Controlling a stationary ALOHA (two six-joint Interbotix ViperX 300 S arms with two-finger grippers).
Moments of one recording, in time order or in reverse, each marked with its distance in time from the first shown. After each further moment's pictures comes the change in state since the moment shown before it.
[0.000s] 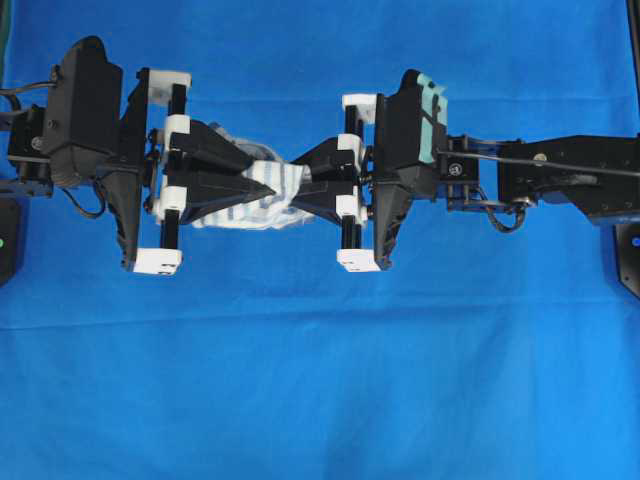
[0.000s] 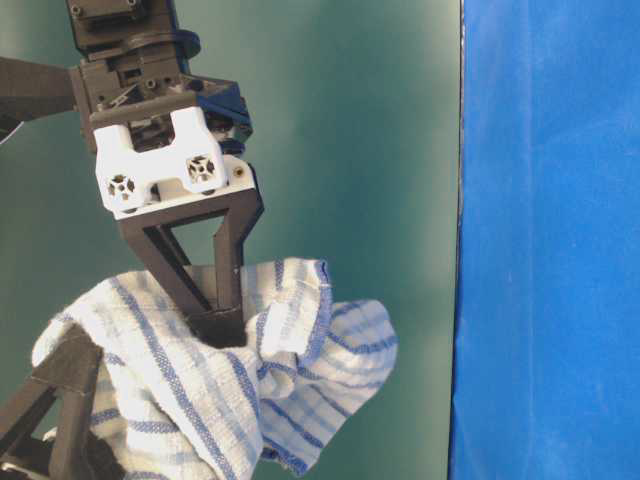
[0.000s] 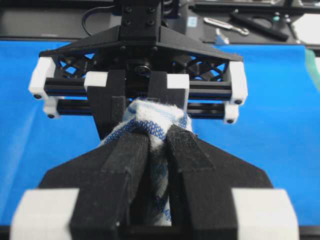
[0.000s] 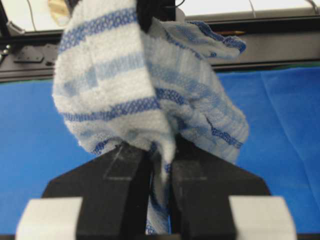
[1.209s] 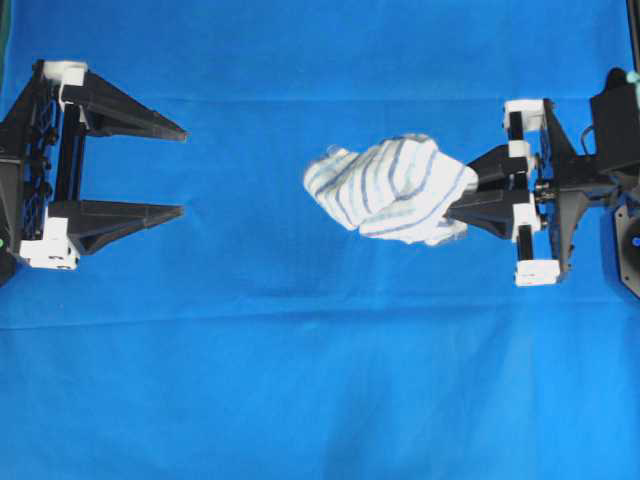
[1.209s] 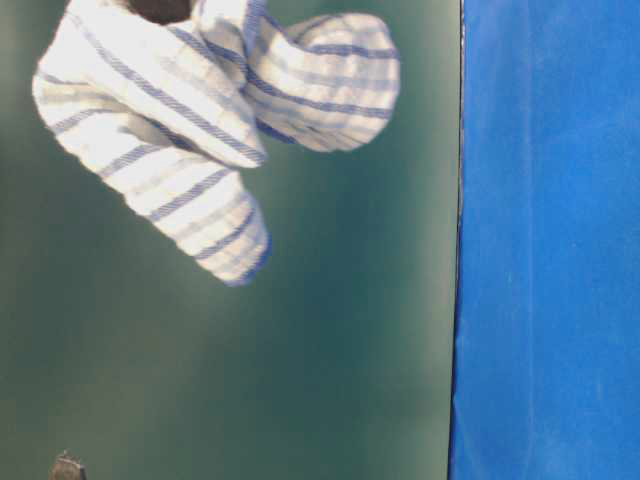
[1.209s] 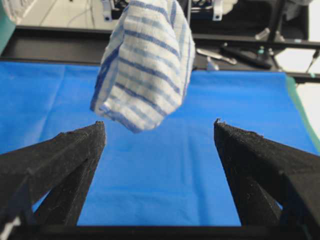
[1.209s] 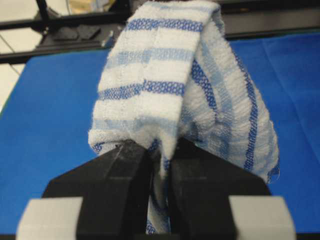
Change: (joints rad) left arm 0.000 -0.291 0.209 0.002 -0.046 -0.025; right arm 0.051 -0.508 0.379 0.037 0.146 0.015
